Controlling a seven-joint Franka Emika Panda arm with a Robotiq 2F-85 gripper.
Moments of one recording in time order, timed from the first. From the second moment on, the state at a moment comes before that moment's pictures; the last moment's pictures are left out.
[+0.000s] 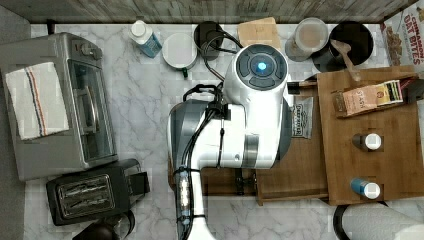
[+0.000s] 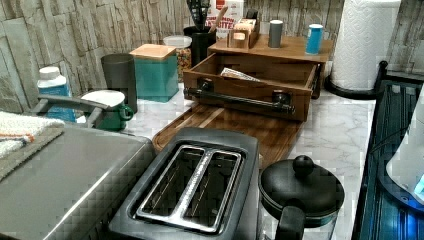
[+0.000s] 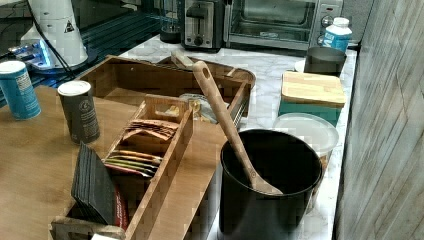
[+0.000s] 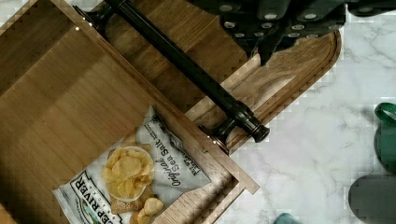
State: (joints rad) arm -0.01 0.07 -0.03 -1.87 0.03 0.28 -0.10
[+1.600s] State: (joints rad) arm 0.11 0.00 0.01 -2.23 -0.08 0.64 -0.66
